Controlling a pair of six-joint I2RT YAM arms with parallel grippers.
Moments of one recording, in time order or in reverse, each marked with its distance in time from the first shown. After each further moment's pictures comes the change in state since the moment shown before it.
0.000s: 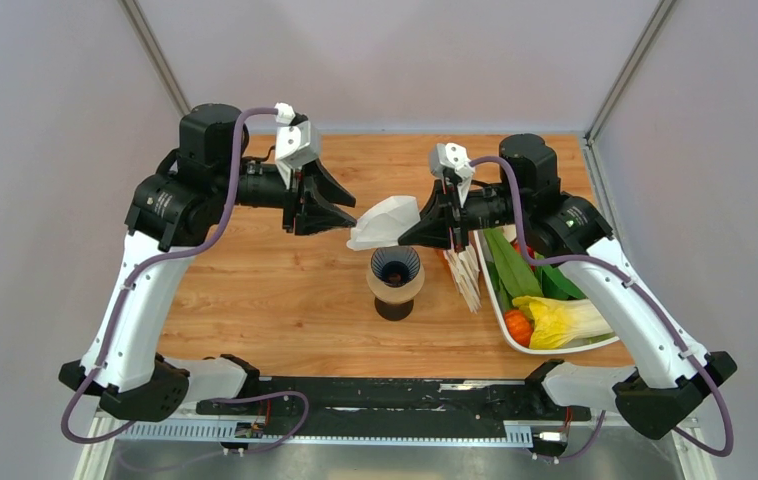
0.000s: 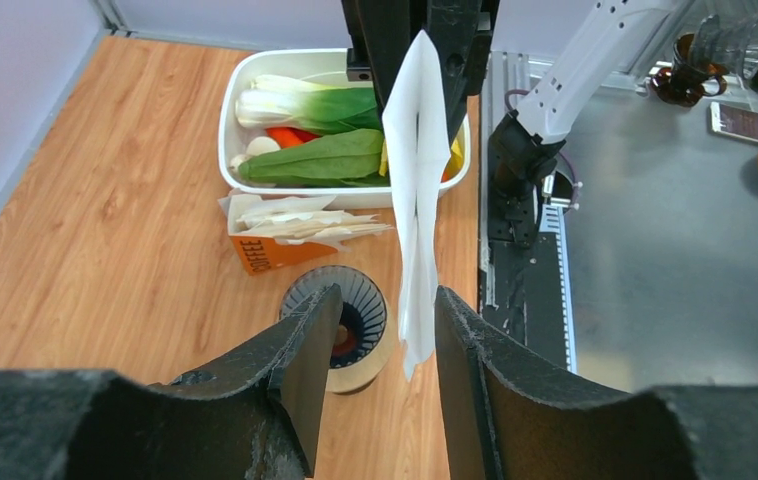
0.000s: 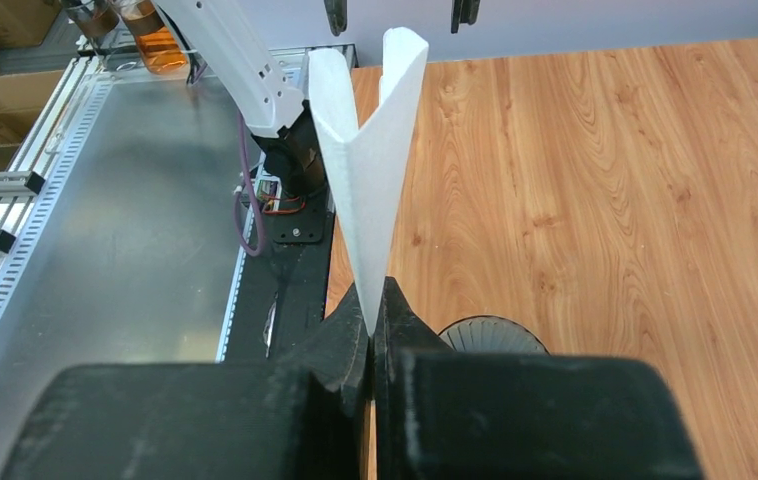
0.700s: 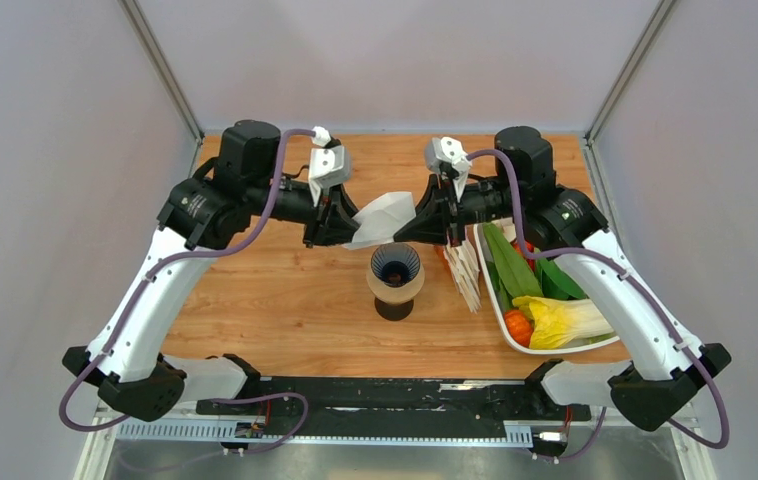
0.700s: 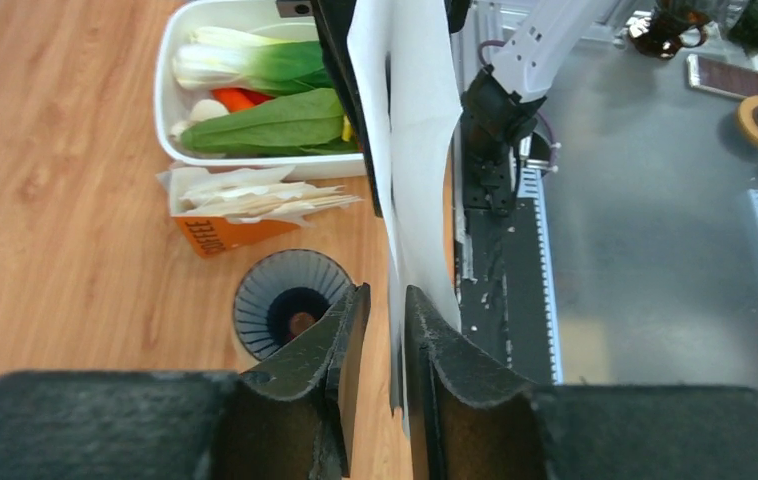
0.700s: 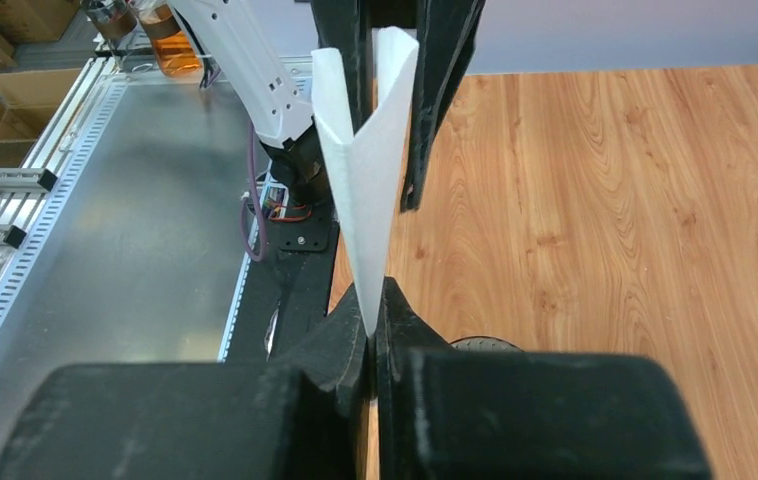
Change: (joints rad) left arm -0.103 0.002 -0.121 0.026 -0.059 0.033; right arm 0.009 0.036 0.050 0.000 -0.032 -0.007
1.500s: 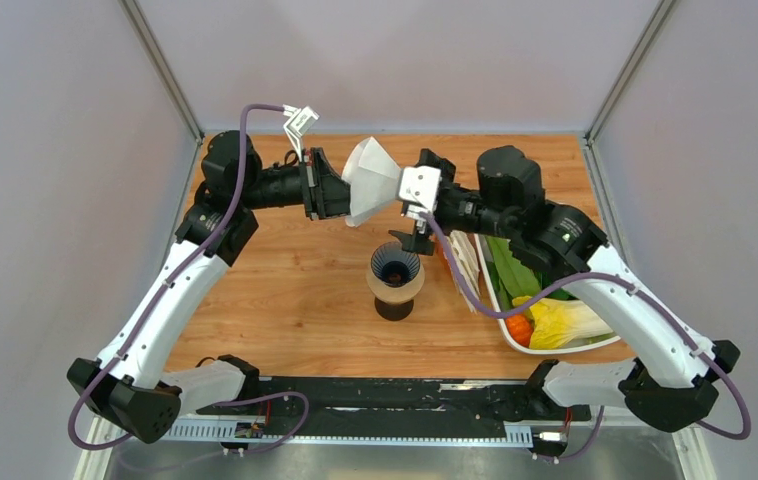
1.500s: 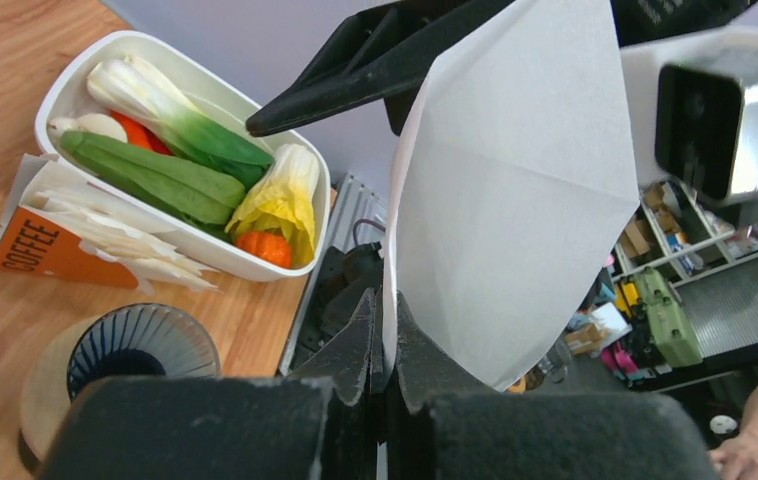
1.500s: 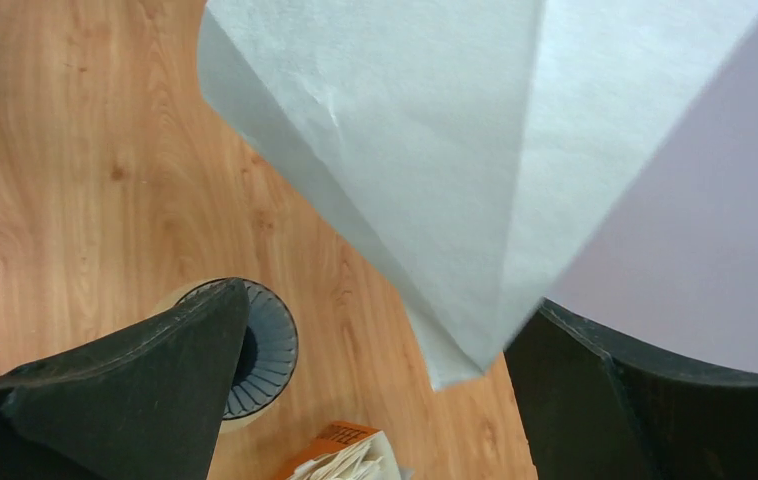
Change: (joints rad) left arm 0.134 -0.109 -0.416 0.816 0.060 -1.064; right arm 0.180 -0.039 0.037 -0.056 0.665 -0.434
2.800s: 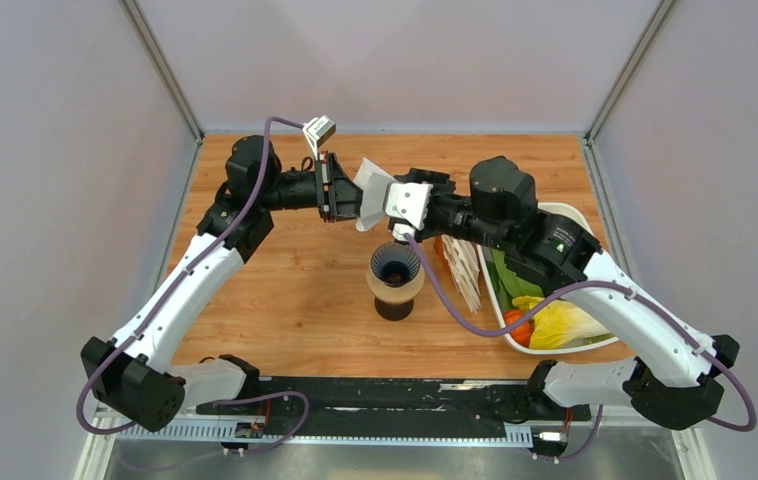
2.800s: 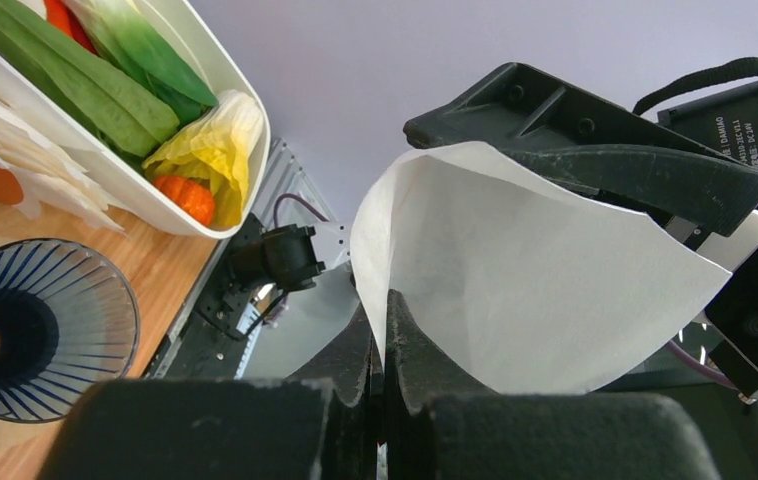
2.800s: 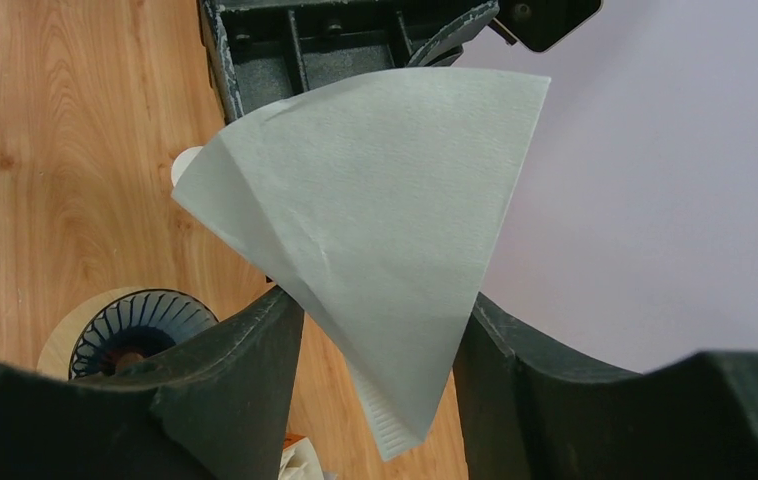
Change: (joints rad) left arm -0.021 0.055 -0.087 0.077 -0.008 -0.340; right arm 0.134 0.003 -0.027 0.099 0.256 -0.160
